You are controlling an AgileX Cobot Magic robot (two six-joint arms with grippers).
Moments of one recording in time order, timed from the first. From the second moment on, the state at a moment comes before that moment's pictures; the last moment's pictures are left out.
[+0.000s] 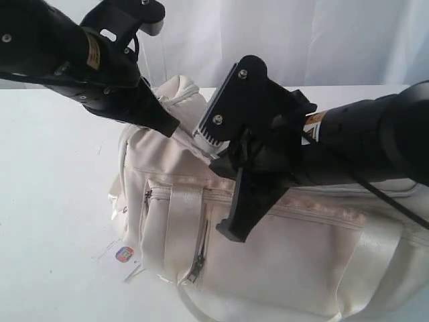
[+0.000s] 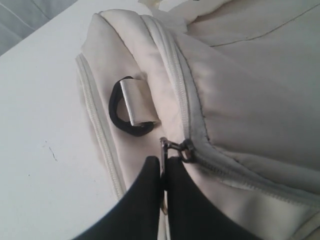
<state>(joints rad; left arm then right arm) -0.74 1.43 -1.23 0.36 0.70 -0.21 0.88 1.29 -0.86 0.26 0.35 -0.68</state>
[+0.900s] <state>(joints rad) -0.71 1.43 -1.24 0.11 0.86 0.13 0.88 1.33 -0.85 0.23 0.24 -0.67</state>
